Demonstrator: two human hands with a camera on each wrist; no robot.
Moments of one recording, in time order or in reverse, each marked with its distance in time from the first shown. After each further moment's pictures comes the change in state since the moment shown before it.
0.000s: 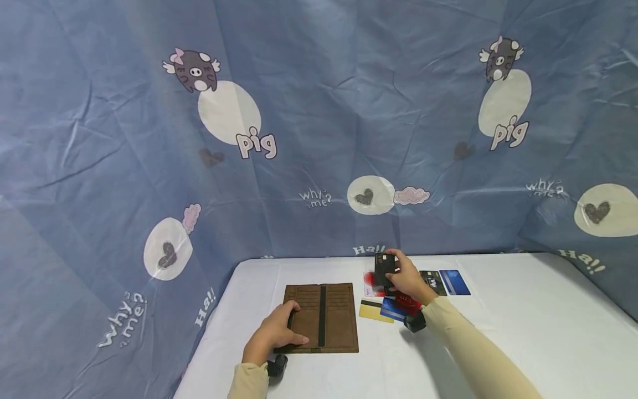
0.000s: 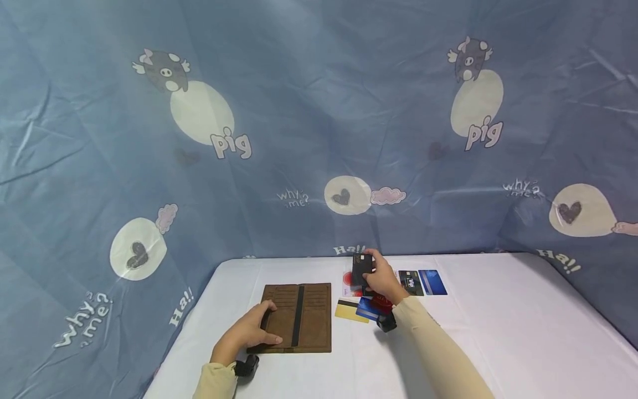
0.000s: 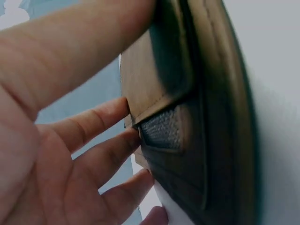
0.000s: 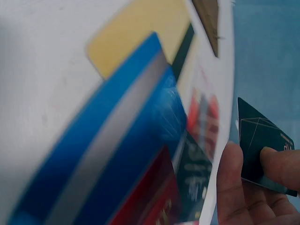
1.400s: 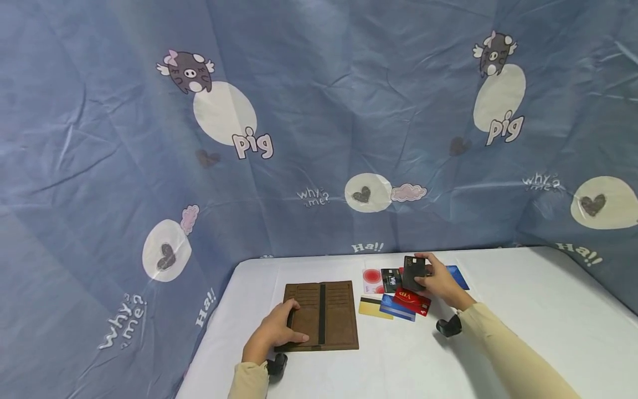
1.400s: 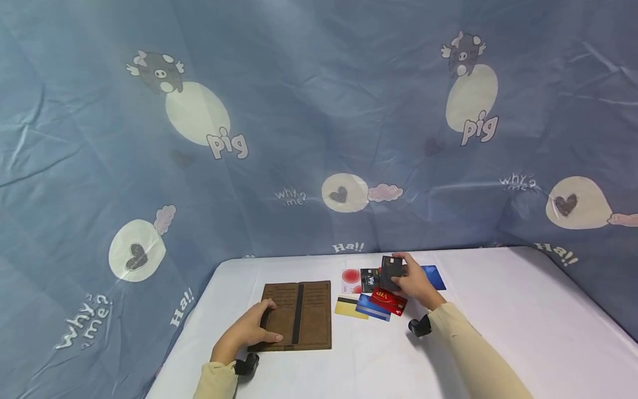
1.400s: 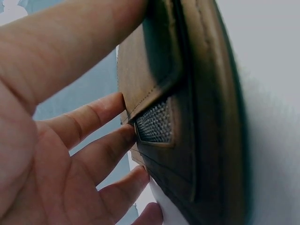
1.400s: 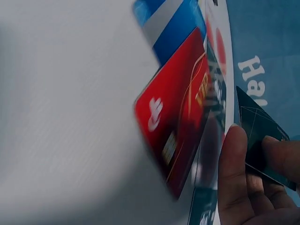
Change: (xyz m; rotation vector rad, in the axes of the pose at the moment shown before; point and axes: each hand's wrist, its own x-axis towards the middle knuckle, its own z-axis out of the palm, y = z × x) left_hand -0.001 -0.001 0.001 -0.005 -0.003 0.032; right_hand -0.030 0.033 -0.065 0.010 0.003 0.109
